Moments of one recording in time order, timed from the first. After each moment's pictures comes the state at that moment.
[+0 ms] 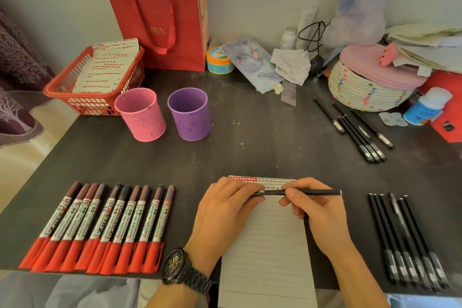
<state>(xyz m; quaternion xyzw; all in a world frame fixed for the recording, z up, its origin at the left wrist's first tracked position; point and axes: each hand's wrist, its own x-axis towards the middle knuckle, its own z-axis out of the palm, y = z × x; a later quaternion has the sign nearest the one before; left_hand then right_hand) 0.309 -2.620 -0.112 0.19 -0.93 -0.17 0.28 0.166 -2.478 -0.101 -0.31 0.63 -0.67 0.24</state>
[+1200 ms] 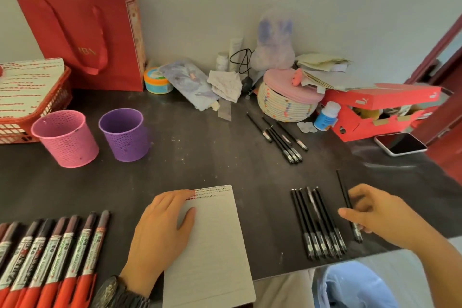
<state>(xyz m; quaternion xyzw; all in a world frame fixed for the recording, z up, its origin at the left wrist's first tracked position) 0.310 -2.623 -0.122 0.25 -0.92 -0.23 0.19 0.061 -2.290 -0.016 -0.19 0.94 -0.18 0.20</state>
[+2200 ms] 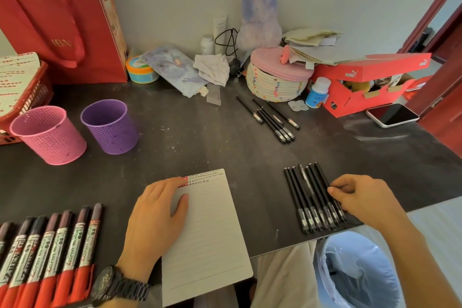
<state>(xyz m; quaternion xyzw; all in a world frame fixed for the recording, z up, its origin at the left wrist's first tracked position) 0.308 -2.623 -0.121 0.27 -0.92 -0.22 0.15 0.068 -2.293 -0.063 -0.16 0.97 -0.15 0.11</state>
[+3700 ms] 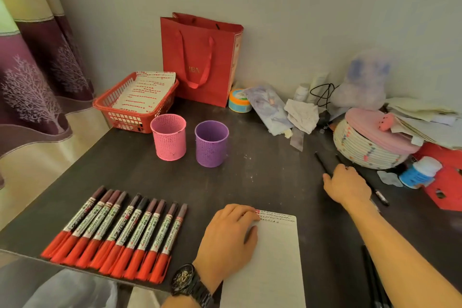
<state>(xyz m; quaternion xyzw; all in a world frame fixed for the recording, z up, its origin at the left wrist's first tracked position) 0.309 -2.619 -0.118 0.25 -0.93 -0.21 0.20 -0.005 -2.542 -0.069 -0.26 0.97 -0.02 0.04</state>
